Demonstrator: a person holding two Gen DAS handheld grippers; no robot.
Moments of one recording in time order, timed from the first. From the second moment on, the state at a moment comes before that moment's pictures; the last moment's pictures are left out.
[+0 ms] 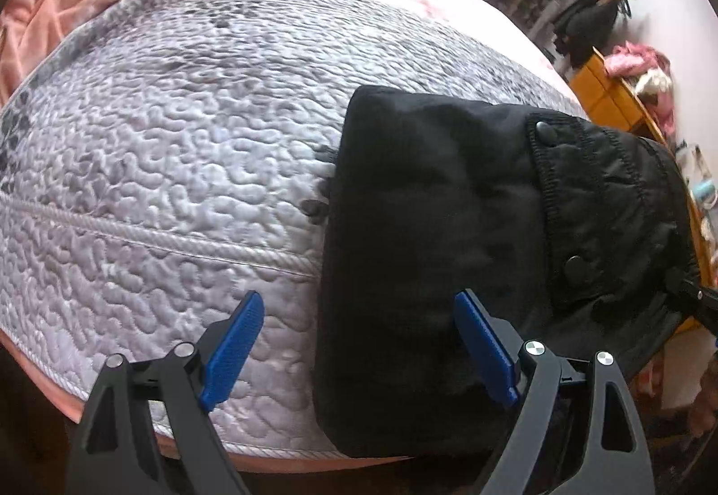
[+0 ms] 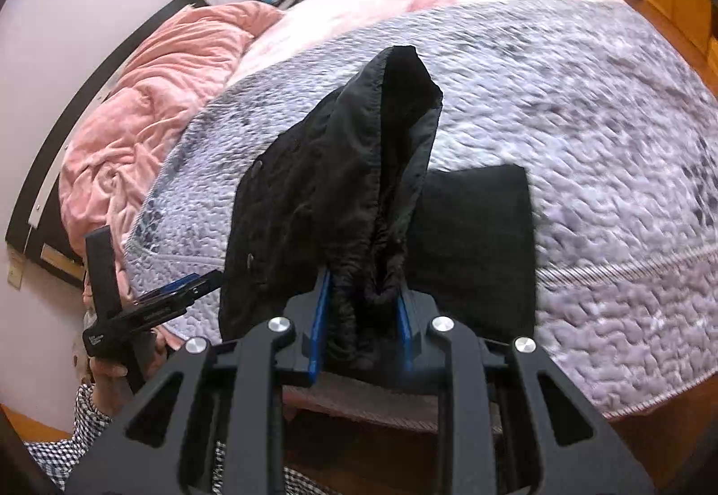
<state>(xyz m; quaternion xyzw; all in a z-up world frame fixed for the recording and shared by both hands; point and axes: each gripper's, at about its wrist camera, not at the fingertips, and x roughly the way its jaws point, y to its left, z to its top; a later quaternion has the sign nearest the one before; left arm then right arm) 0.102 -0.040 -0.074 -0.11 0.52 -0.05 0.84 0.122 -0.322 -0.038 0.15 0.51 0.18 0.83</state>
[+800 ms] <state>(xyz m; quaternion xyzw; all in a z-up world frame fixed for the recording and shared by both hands) 0.124 -0.074 -0.079 -0.05 0.53 -0.04 0.85 0.146 -0.373 -0.086 0.15 0.54 0.10 0.82</state>
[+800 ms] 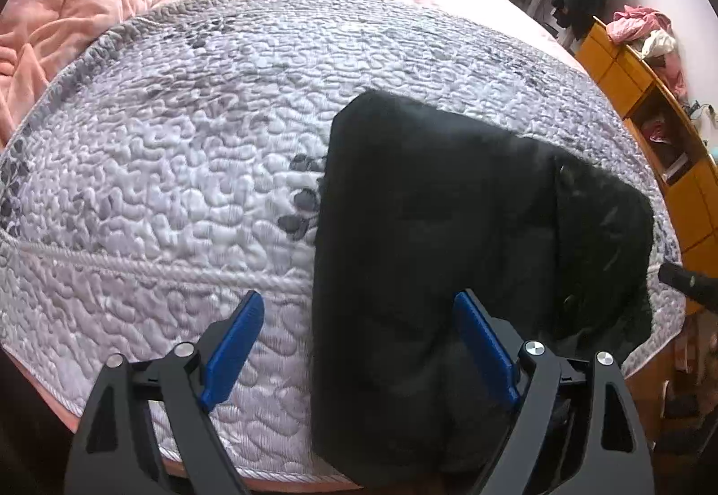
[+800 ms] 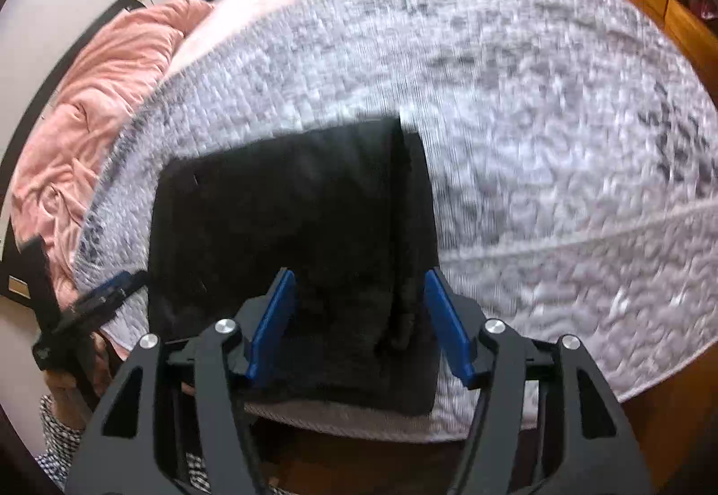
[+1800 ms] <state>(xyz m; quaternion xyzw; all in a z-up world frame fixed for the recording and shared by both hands) 0.137 -0.105 -0.072 -0.03 0.51 -0.05 0.86 0.187 -0.388 -0.106 0.18 0.55 0.11 0.81</state>
